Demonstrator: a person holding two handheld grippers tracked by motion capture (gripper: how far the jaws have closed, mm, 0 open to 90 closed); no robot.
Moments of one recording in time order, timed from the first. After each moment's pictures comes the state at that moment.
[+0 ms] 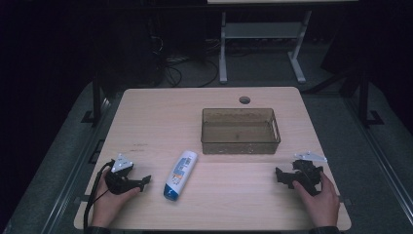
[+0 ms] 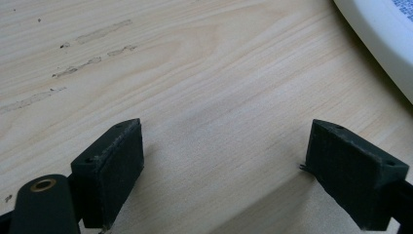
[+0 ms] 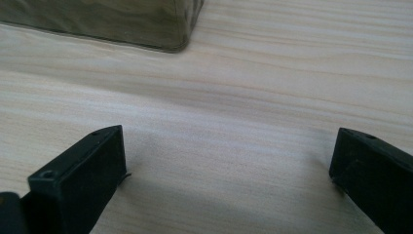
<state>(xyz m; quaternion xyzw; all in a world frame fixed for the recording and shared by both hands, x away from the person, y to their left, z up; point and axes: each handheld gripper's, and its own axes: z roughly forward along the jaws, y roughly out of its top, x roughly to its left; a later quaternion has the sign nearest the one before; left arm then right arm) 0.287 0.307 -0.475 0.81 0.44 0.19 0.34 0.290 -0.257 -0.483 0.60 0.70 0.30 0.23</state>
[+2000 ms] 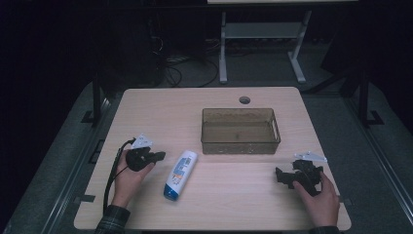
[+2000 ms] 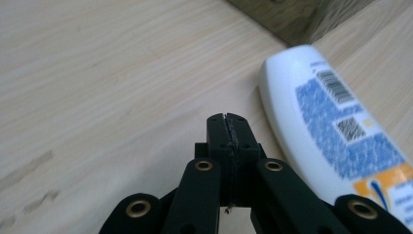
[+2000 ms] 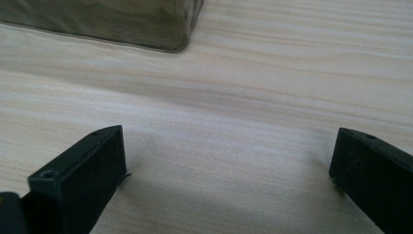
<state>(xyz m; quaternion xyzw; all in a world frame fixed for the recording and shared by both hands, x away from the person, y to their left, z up) 0.339 0.249 -0.439 0.83 0.38 0.14 0.39 0.290 -0.257 -0.484 0.60 0.71 0.30 0.23</state>
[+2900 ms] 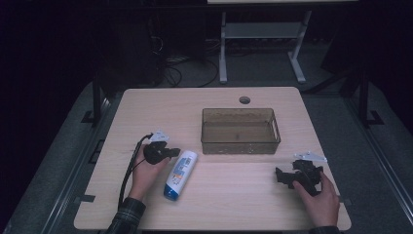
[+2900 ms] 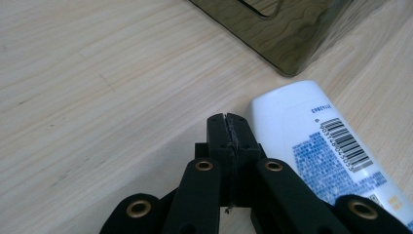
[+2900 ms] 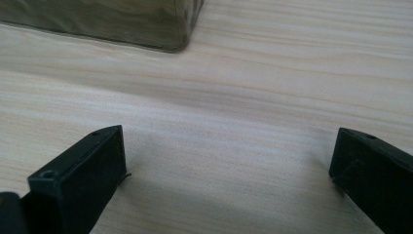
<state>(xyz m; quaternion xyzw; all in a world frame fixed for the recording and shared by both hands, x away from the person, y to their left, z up) 0.368 0.210 -0.458 0.84 0.37 0.11 0.39 0.290 -0.257 -0.484 0.60 0.71 0.30 0.23</state>
